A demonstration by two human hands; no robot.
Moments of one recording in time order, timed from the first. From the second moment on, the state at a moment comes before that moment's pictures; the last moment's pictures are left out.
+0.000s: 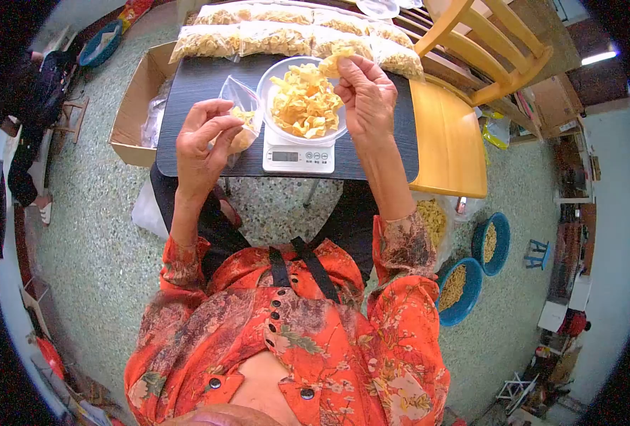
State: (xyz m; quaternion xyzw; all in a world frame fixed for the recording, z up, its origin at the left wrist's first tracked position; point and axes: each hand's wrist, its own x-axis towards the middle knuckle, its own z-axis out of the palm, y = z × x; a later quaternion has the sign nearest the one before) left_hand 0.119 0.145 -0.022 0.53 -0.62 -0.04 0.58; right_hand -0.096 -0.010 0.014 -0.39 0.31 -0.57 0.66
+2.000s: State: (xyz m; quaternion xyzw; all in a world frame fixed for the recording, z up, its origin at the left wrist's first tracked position) left_hand 0.157 0.187 0.011 0.58 -0.66 0.08 0.48; right_hand 0.003 0.043 0.021 -0.93 0.05 -0.31 0.18
